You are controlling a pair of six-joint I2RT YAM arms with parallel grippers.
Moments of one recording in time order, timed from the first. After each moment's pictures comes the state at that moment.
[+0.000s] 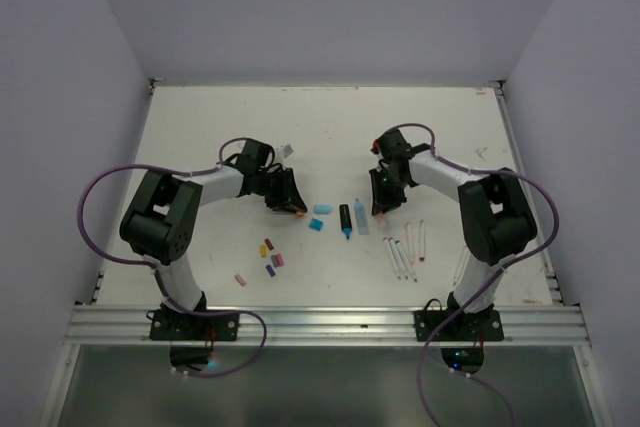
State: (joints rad) left arm -0.37 1.79 0.95 -0.19 0.60 -0.51; right arm 0.41 1.79 1.14 -0.65 -0.14 0.32
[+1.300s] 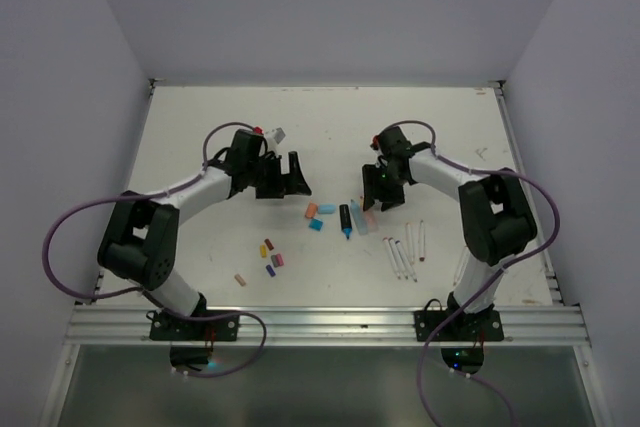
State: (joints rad) left arm -0.37 1.63 0.95 -0.21 0.46 -0.47; right arm 0.40 1.81 1.16 -0.62 -0.17 0.35
